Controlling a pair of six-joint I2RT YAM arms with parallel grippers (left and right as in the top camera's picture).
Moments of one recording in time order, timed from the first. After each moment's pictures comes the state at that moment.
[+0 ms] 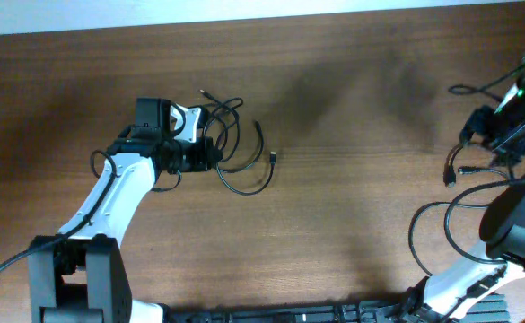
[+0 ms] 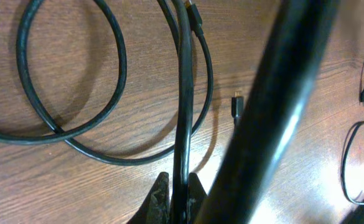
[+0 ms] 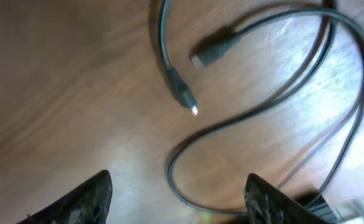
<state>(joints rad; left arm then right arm) -0.10 1.64 1.02 -0.54 0.55 -0.09 -0.48 1.93 1.66 -1.41 -0.01 0.21</state>
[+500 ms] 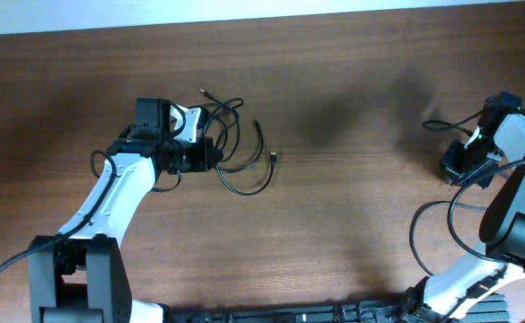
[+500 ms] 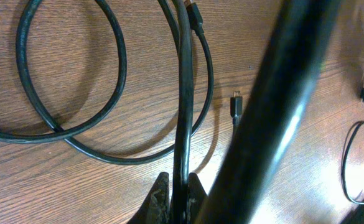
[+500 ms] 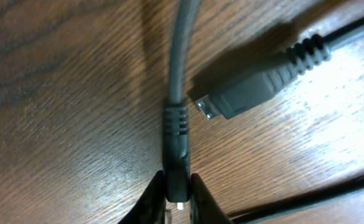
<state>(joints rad) -0.10 1.64 1.02 -0.54 0.55 -0.09 -0.48 1.92 1.22 -0.93 0.00 0.22</state>
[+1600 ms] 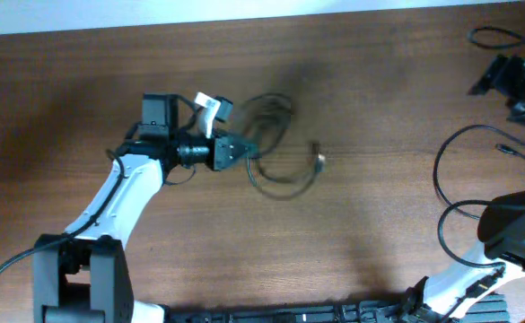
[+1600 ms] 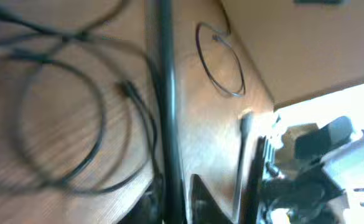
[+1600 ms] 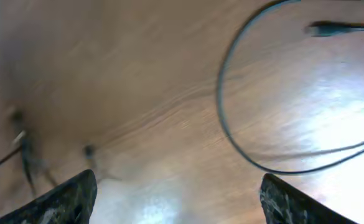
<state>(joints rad) -0.17 1.64 1.01 -0.35 1.05 0.05 -0.44 1.92 2.11 -1.59 -0.20 0.16</state>
